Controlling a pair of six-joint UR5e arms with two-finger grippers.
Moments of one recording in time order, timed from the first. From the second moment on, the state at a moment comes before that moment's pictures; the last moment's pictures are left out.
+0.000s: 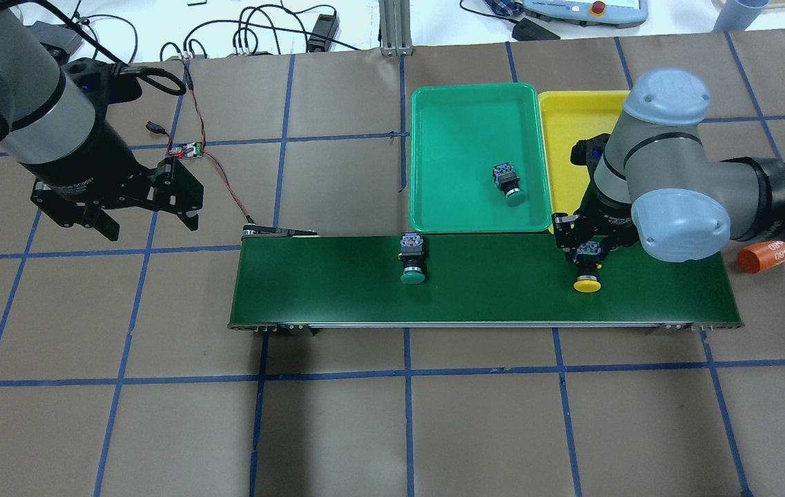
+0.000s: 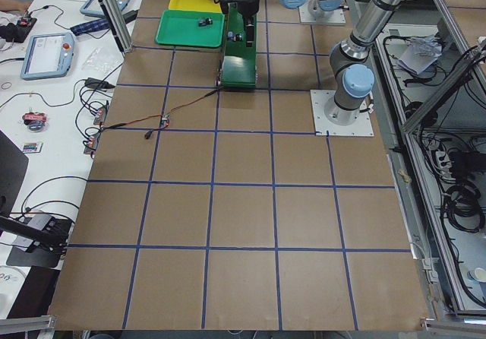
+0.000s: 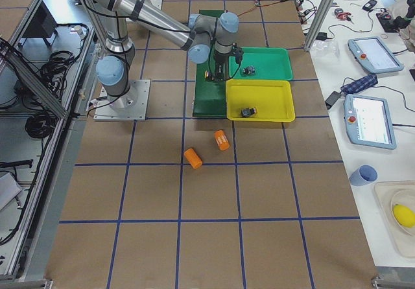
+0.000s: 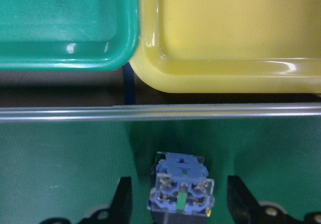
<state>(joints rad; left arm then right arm) -1.49 -1.42 -1.74 -1.57 1.57 -0.02 1.48 -1.39 1.99 -2.06 -1.58 -0.06</state>
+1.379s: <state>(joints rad) -1.49 -1.41 -1.74 -1.57 1.58 -0.01 1.31 -1.02 1.58 -2.09 -1.62 -0.45</state>
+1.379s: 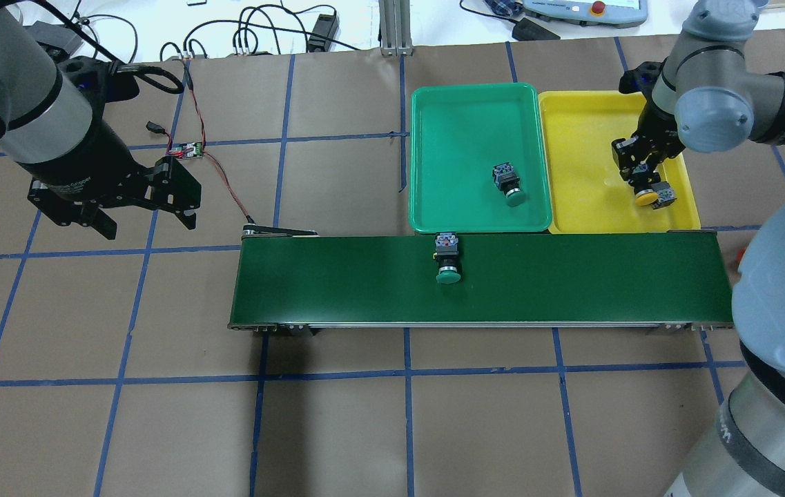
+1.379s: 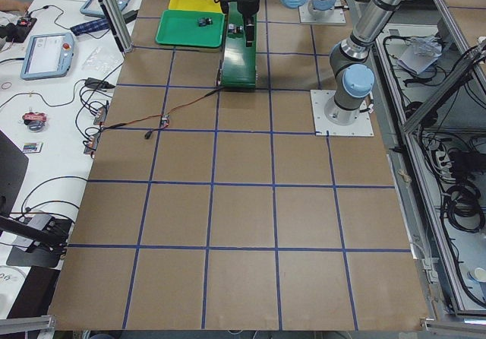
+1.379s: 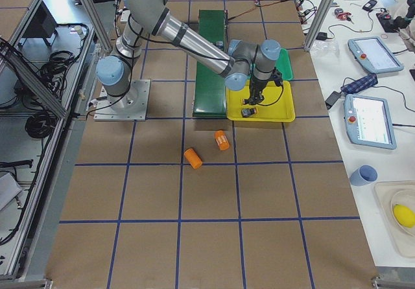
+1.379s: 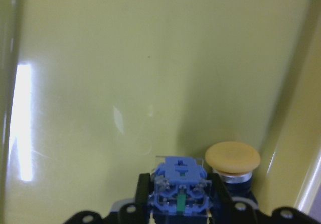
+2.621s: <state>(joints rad) -1.49 -1.43 -1.74 -1.56 1.58 -0.01 1.33 -1.32 1.70 -1.87 -1.61 -0.44</state>
